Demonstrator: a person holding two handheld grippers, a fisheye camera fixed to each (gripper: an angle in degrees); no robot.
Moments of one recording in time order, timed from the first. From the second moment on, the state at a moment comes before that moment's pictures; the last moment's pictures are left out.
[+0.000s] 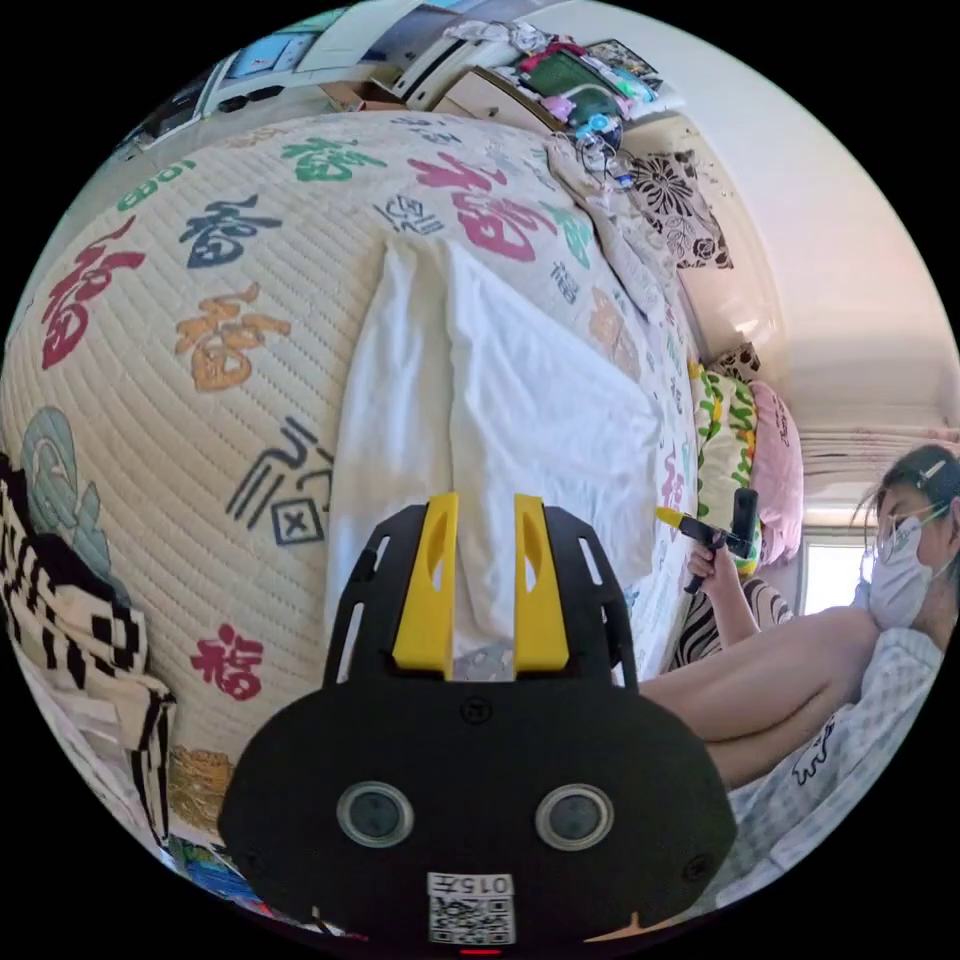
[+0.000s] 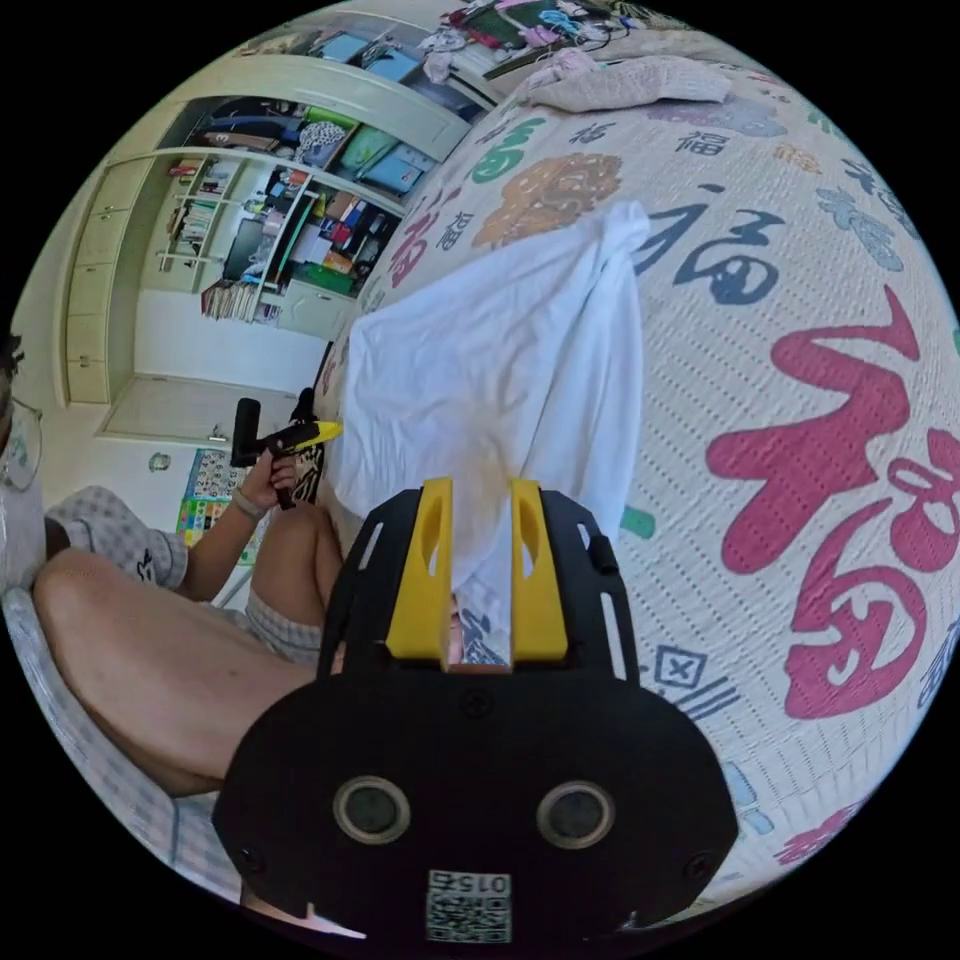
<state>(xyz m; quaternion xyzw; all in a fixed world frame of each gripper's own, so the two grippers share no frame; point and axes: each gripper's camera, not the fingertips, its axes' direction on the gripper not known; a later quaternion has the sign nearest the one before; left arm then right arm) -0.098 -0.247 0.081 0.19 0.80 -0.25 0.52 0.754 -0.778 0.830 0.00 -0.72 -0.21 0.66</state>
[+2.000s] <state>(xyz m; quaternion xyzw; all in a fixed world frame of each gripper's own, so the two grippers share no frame) 0.005 -0.146 -0.110 0.29 0.71 -0.14 0.63 0.532 -0.933 0.343 0.21 -0.65 -0.41 0.61</state>
